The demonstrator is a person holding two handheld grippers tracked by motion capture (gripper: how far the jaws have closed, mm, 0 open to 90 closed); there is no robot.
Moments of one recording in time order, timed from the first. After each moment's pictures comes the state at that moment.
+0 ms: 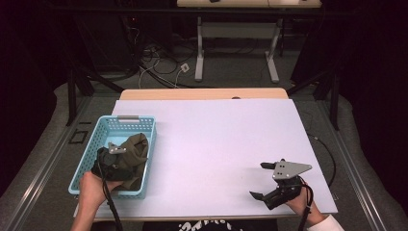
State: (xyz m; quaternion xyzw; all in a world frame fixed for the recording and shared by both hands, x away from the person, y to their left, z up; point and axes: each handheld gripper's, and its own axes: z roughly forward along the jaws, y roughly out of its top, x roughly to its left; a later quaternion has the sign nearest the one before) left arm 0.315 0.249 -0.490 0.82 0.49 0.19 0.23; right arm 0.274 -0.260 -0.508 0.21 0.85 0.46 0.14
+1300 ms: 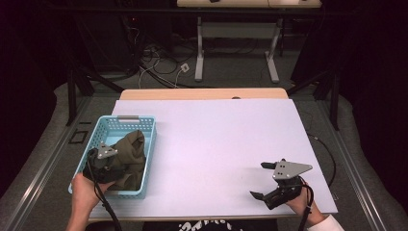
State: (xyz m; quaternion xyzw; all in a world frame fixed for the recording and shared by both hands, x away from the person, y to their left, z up) left arm 0.302 0.265 -0.480 0.81 0.46 0.23 0.28; right arm 0.274 -0.261 -0.507 0.21 0.85 0.46 0.15
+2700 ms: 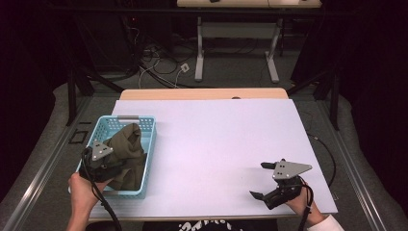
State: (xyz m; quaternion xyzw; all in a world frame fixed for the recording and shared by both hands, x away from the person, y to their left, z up) left arm 0.297 0.267 -0.469 0.78 0.46 0.28 0.31; right arm 0.274 -0.260 -0.508 0.21 0.85 0.46 0.15
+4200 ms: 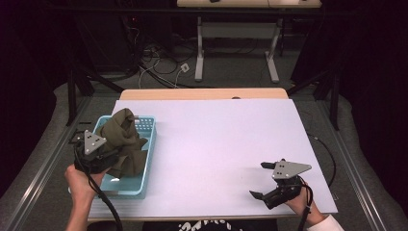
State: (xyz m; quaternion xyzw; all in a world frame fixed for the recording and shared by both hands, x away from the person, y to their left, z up) left arm 0.305 0.270 -0.446 0.74 0.47 0.34 0.35; right arm 0.274 -0.260 -0.508 0.22 0.85 0.45 0.15
